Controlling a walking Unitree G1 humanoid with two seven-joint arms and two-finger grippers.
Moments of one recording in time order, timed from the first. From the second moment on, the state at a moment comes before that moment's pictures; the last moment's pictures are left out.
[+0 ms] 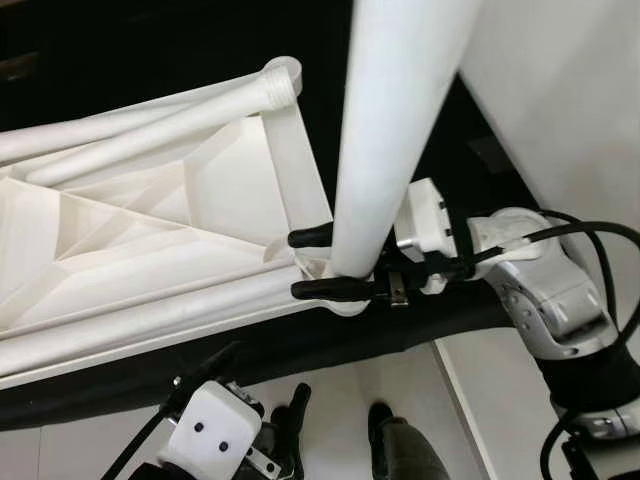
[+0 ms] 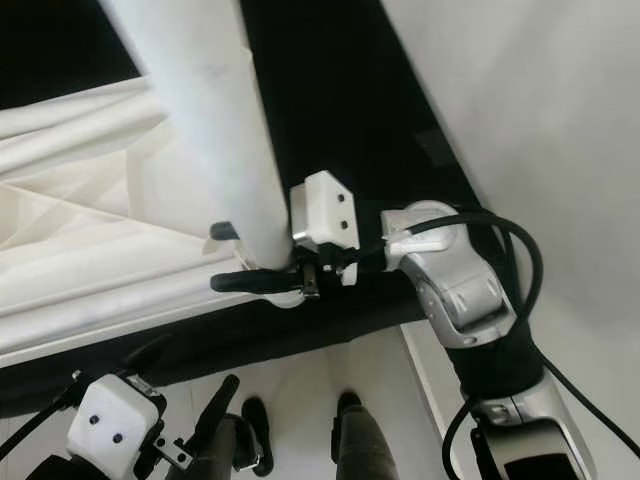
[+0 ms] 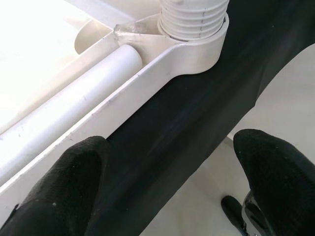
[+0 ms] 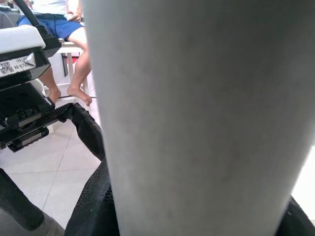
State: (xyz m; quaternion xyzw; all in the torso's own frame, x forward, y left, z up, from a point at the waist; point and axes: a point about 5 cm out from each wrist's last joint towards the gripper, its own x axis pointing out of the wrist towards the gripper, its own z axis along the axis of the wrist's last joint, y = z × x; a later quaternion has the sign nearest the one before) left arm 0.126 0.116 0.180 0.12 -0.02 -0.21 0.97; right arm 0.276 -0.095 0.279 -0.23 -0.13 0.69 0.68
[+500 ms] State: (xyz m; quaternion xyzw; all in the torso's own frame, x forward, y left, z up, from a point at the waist) left arm 0.132 0.113 0.179 0.11 -0.04 -0.22 0.97; right arm 0.270 -0.090 0.282 -0.32 -0.11 0.69 0.64
